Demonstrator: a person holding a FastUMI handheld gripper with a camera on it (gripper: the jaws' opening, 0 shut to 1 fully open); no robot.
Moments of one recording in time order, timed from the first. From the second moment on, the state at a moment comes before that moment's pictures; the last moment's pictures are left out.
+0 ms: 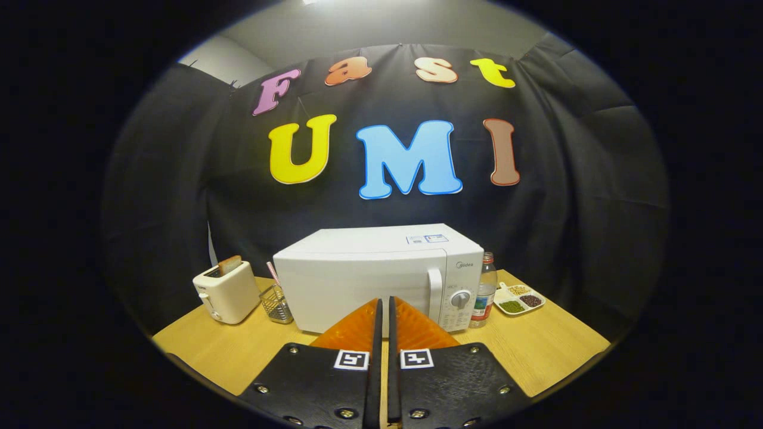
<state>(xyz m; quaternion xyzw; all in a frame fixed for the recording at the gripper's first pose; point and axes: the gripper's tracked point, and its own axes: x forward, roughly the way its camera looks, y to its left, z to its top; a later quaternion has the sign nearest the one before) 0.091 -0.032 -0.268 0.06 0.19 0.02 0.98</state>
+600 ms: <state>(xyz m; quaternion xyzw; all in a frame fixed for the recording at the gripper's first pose) 0.015 -0.027 -0.105 0.05 0.11 0.06 0.99</state>
